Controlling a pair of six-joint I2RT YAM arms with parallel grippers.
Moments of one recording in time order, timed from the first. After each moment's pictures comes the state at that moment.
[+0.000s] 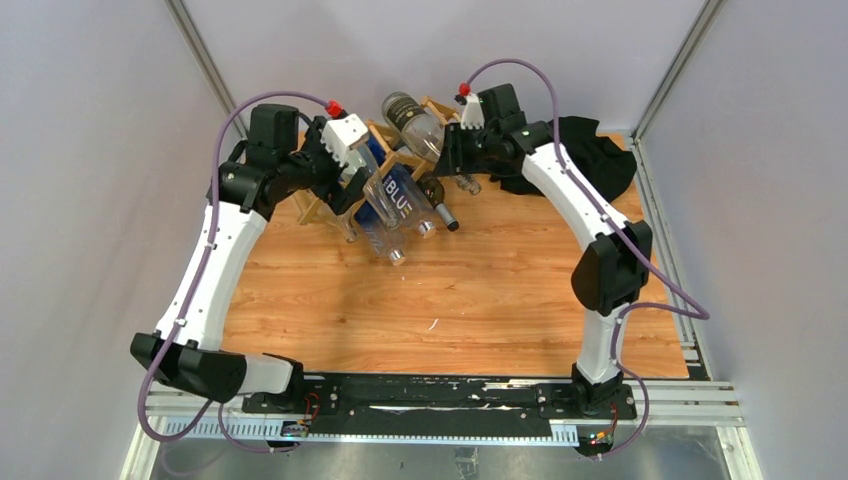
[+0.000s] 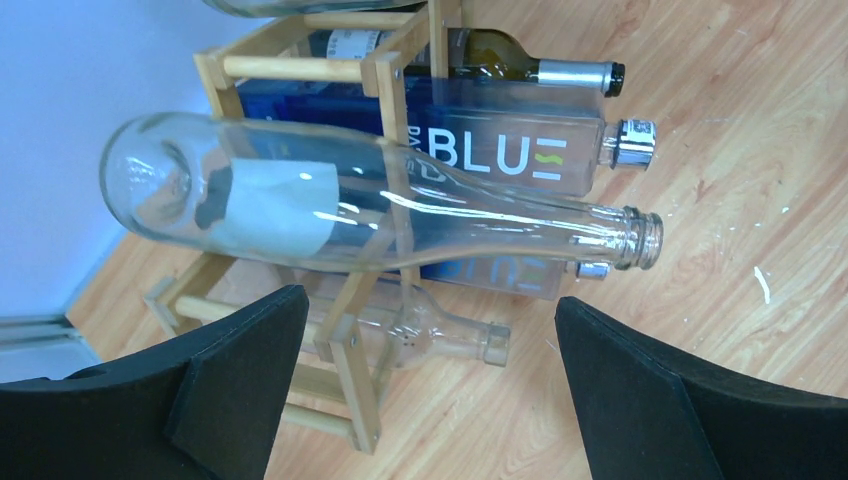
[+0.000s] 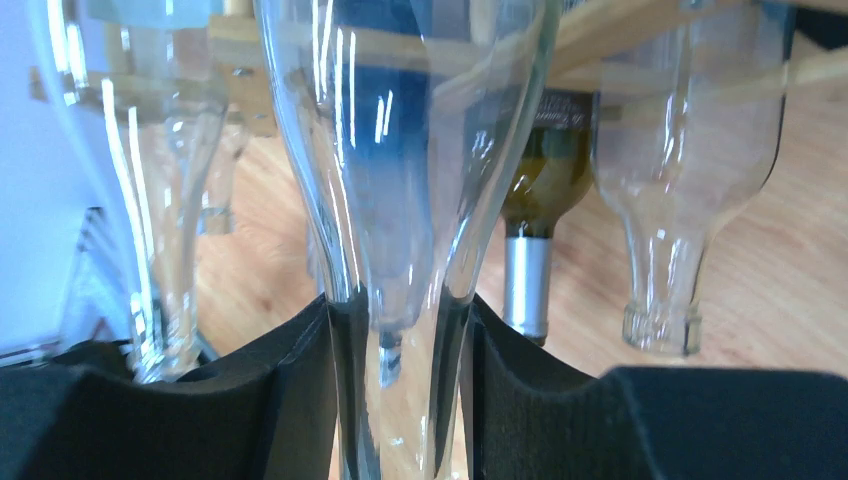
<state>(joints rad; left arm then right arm) -0.24 1.32 1.58 -0.87 0.40 0.53 0.47 1.95 1.98 -0.72 -0.40 0.25</state>
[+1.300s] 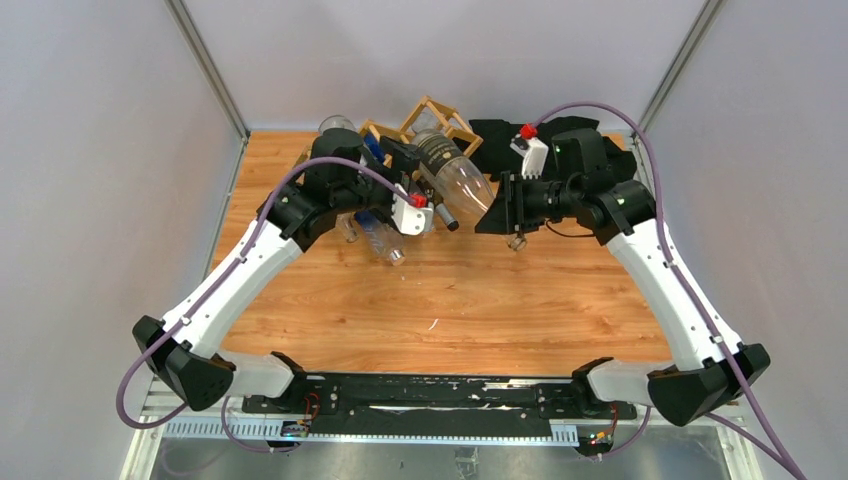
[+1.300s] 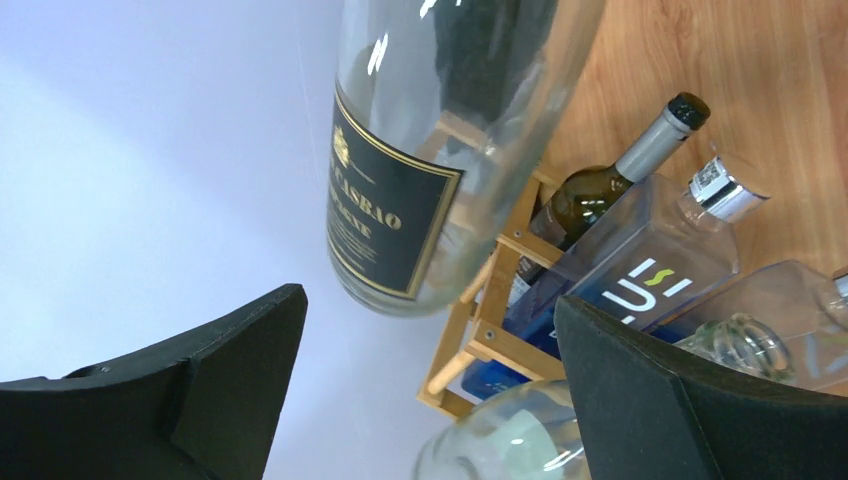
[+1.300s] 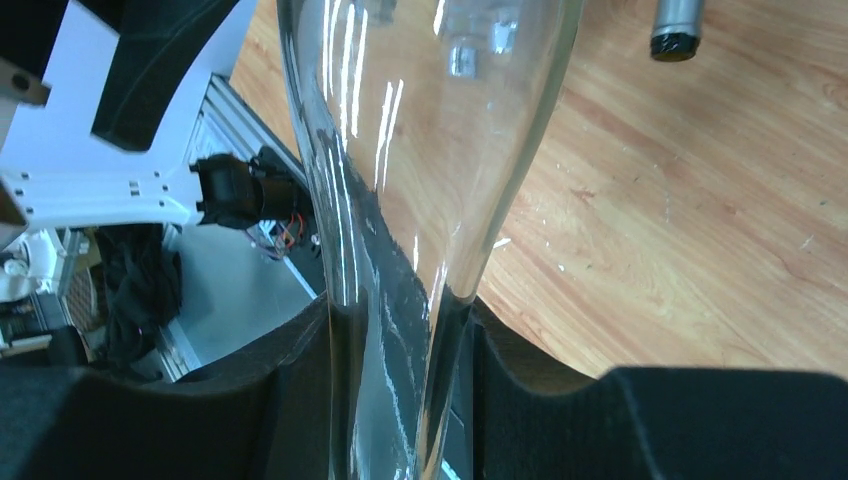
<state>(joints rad) -0.60 1.31 1.43 -0.55 0.35 1.39 0.42 1.25 1.48 -0.89 -0.60 0.31</state>
